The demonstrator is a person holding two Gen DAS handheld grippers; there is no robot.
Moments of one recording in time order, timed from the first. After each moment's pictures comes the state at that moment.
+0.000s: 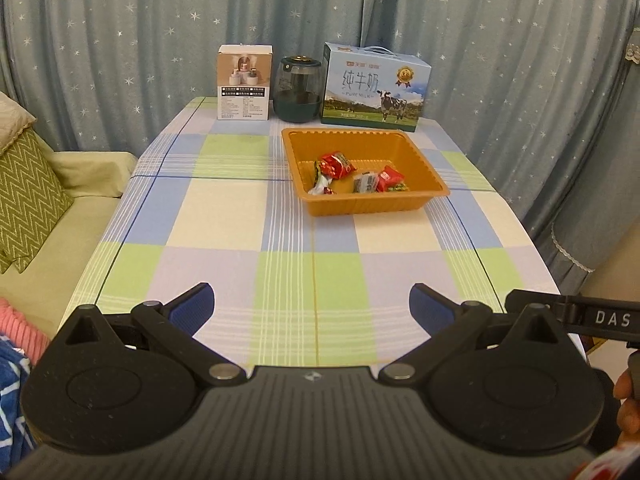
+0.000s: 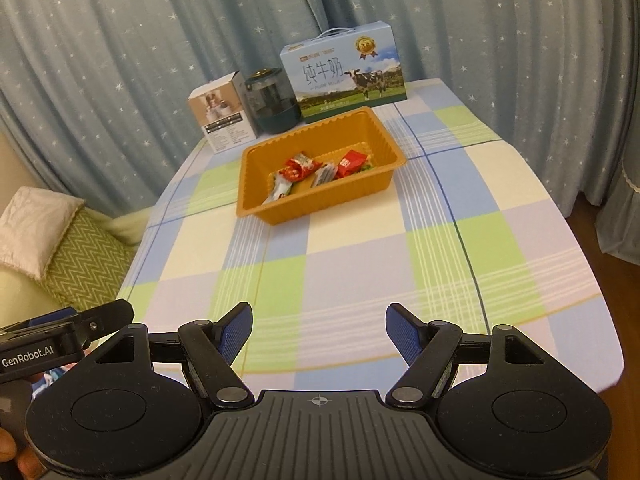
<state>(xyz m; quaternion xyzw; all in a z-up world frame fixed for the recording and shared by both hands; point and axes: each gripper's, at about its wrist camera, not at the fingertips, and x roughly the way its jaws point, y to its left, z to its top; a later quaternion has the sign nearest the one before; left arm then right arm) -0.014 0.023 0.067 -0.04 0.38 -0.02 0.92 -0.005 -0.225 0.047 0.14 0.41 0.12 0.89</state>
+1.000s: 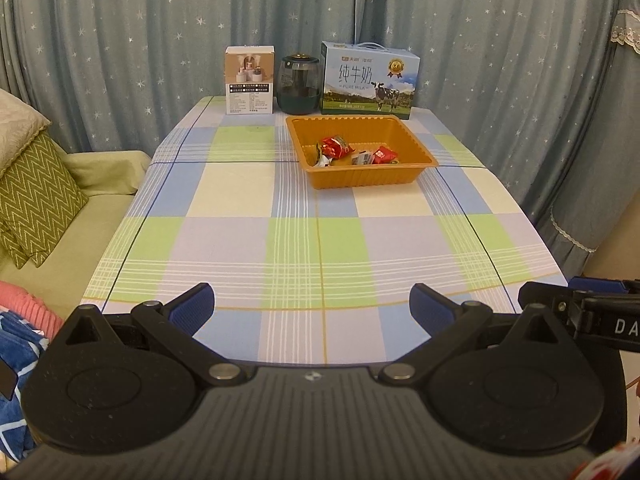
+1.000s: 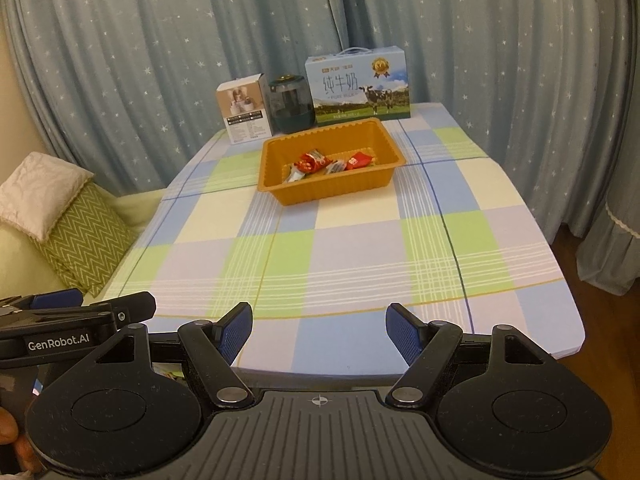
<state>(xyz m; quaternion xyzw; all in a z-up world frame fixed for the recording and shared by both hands) -0.094 0.020 0.068 -0.02 0.37 -0.01 0.93 -0.097 -0.207 0.064 0.09 0.38 0.12 0.91</state>
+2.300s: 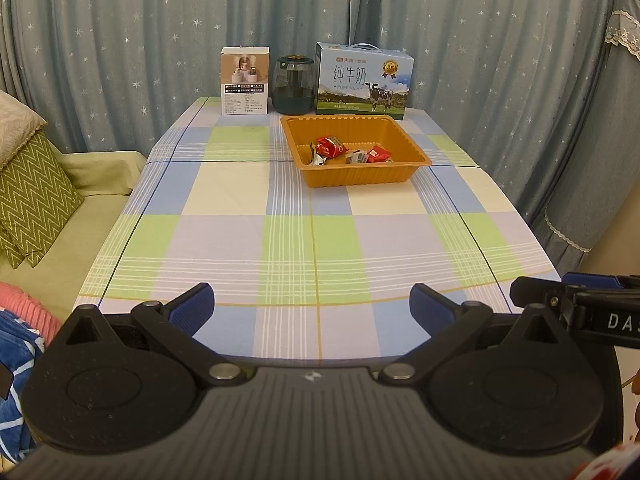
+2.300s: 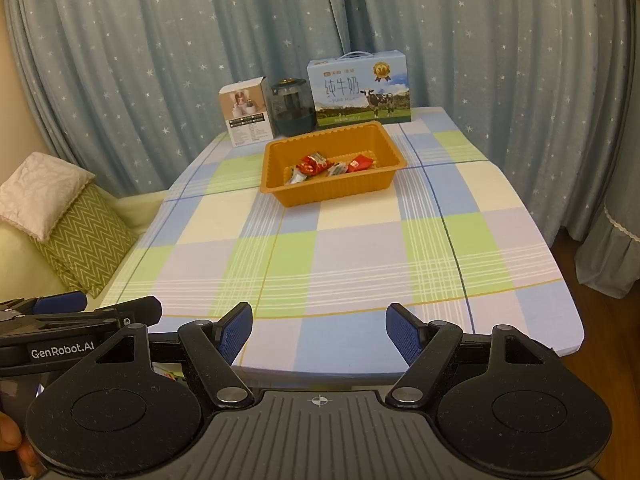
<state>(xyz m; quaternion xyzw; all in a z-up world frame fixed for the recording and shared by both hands) -0.100 0.019 0.067 -0.02 0.37 -0.02 0.93 -0.103 -0.207 0.067 0.08 0.38 0.12 0.91</state>
